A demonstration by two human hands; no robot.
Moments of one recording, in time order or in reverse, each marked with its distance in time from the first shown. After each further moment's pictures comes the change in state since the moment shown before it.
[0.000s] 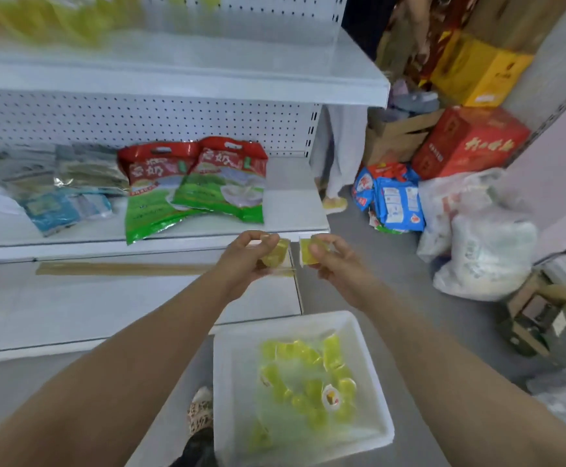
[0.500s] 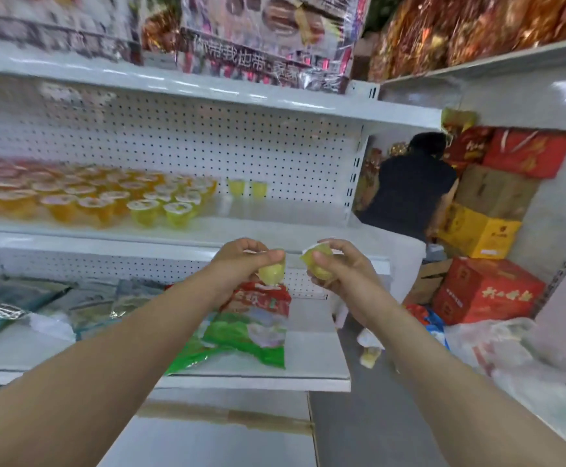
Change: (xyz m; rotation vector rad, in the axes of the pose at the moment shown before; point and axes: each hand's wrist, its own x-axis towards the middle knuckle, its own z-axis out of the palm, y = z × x) left_hand -0.056 0.237 -0.003 0.344 0.149 0.445; right_hand 0.002 -0.222 0.091 -0.087 -0.124 -0.477
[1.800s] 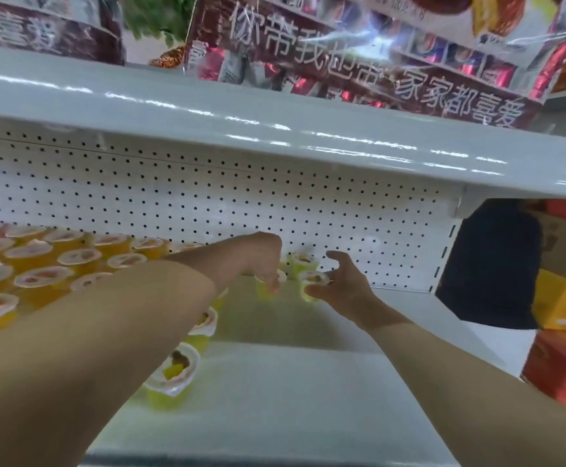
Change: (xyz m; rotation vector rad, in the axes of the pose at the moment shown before) left_hand 0.348 0.085 -0.113 1.348 -0.136 0.079; right_hand 0.371 0.042 0.083 -0.745 0.078 0.016
